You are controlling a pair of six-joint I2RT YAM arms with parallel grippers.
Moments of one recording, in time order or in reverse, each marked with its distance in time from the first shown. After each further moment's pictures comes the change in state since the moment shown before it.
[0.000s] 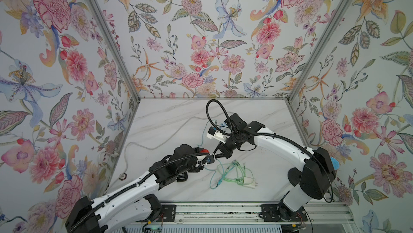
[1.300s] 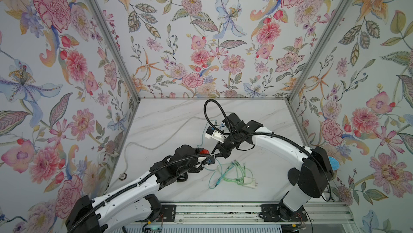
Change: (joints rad) left arm -0.015 0.006 0.000 -0.002 -0.027 0.014; right arm 0.014 0.023 0.032 -0.007 0.020 0.000
